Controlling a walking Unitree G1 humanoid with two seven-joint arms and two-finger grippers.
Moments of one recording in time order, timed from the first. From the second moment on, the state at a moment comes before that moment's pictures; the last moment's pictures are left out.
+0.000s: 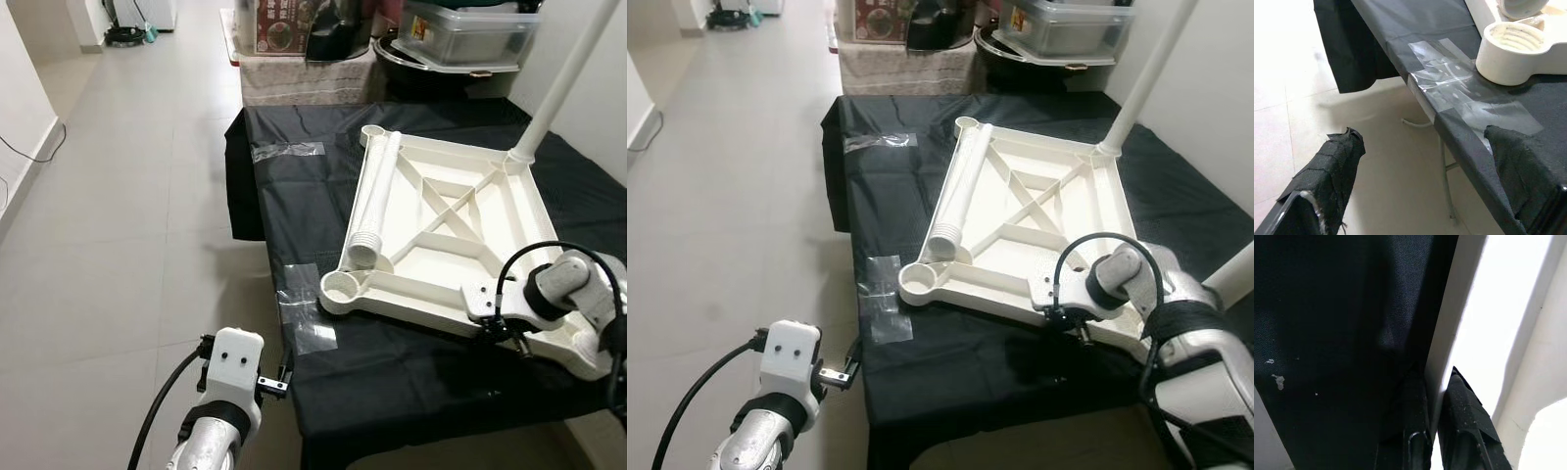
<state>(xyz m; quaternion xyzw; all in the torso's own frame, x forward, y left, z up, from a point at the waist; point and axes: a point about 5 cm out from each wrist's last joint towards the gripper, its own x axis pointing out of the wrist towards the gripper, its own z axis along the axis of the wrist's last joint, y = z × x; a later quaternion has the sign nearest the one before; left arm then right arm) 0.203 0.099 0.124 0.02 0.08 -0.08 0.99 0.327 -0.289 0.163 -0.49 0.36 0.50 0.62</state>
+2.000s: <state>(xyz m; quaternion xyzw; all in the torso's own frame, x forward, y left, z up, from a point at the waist) 0.203 0.098 0.124 0.02 0.08 -0.08 0.99 0.346 -0.191 0.168 -0.37 0.26 0.63 0.63</state>
